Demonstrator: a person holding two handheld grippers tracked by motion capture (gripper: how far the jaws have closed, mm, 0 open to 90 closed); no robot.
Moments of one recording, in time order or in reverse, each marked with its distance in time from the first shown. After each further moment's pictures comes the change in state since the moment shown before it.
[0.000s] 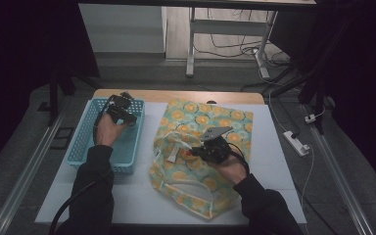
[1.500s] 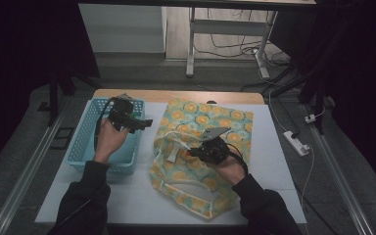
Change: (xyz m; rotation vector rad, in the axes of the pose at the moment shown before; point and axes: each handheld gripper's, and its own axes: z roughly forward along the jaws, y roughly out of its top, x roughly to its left) left arm -0.039 -0.020 -0.064 -0.308 -0.225 0.093; right arm 0.003 0.002 0.003 0.006 0.001 -0.009
